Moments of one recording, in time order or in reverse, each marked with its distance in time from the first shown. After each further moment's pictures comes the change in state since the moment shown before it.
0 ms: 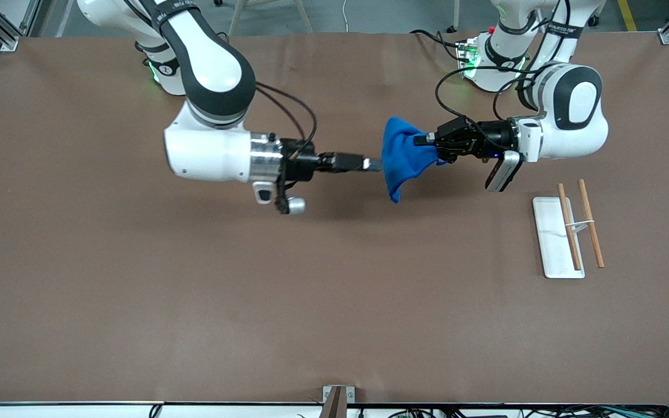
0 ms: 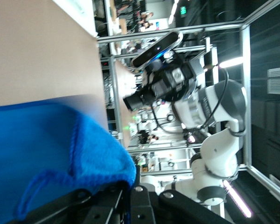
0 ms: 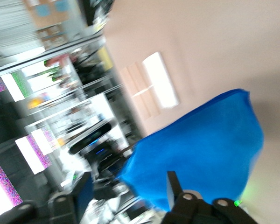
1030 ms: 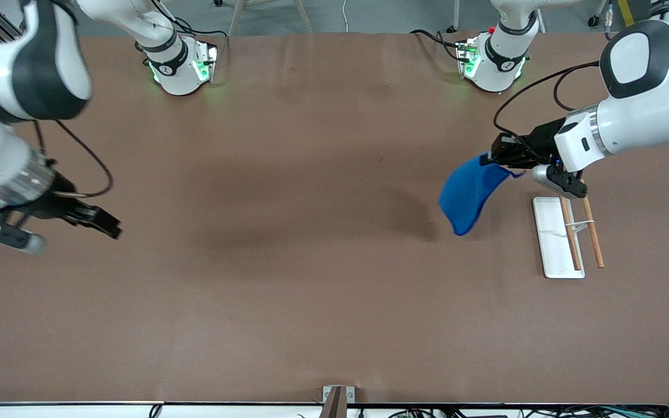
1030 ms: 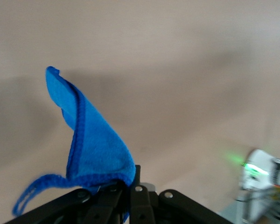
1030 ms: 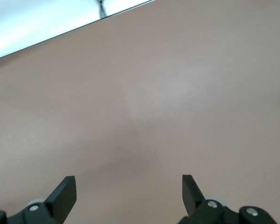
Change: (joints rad) left arm 0.059 -0.013 -0.005 0.386 1.153 0.028 -0.711; right arm -0.317 -0.234 -0.220 0.011 -1.221 -0.342 0.105
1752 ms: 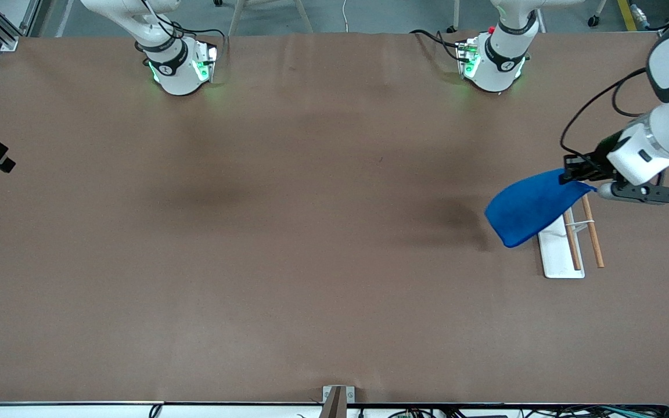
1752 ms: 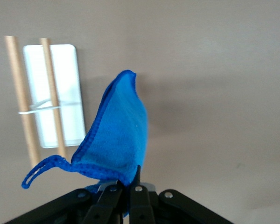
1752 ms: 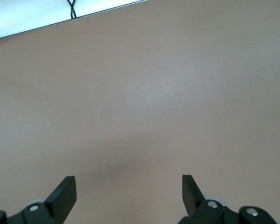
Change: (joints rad) left arm -0.071 0.019 0.239 0.030 0.323 0.029 0.027; right arm -0.267 -0.195 0.160 0.012 -0.067 -0.203 -0.173
